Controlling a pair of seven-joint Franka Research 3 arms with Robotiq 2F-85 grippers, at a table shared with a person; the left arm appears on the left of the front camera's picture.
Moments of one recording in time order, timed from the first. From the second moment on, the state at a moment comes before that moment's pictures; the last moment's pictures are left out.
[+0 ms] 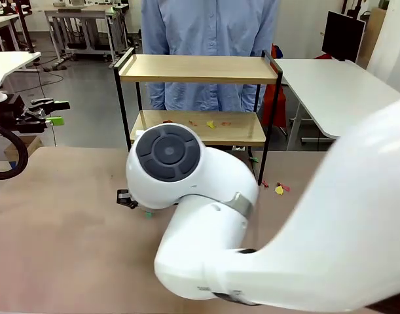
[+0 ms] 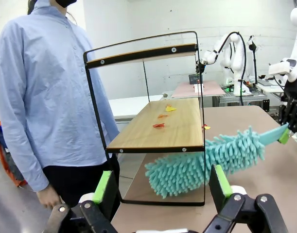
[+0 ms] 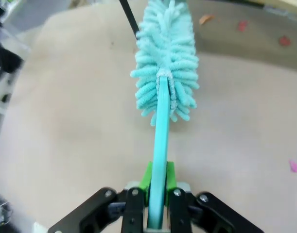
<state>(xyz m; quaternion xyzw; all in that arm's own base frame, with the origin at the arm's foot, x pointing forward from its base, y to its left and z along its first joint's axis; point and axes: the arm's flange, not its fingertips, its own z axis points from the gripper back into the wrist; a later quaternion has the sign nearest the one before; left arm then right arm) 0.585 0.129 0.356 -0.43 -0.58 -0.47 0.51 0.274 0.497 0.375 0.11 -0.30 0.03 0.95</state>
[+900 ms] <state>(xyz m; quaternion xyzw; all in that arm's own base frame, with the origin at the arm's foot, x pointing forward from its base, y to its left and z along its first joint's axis) 0.585 0.130 0.356 -0.43 -0.58 -0.47 0.51 0.312 0.466 0.351 0.11 -0.25 -0.04 0.96</state>
